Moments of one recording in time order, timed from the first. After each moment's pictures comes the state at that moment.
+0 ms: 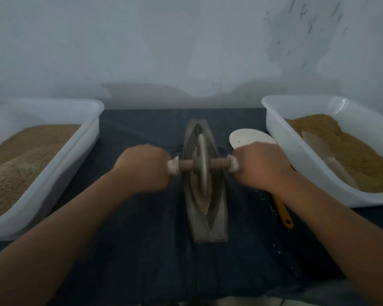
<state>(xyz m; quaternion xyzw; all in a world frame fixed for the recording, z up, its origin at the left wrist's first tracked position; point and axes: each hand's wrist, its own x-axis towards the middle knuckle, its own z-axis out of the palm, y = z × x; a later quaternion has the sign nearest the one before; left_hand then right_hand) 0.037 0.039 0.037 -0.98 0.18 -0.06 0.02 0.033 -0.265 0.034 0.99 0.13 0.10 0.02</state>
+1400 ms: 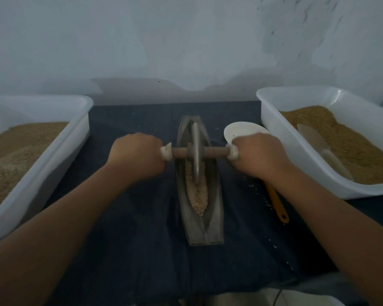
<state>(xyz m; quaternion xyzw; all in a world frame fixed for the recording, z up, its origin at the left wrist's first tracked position) 0.054 0.029 0.036 -0.99 0.12 -0.10 0.04 0.045 -0.274 0.029 0.98 0.11 0.17 0.03</state>
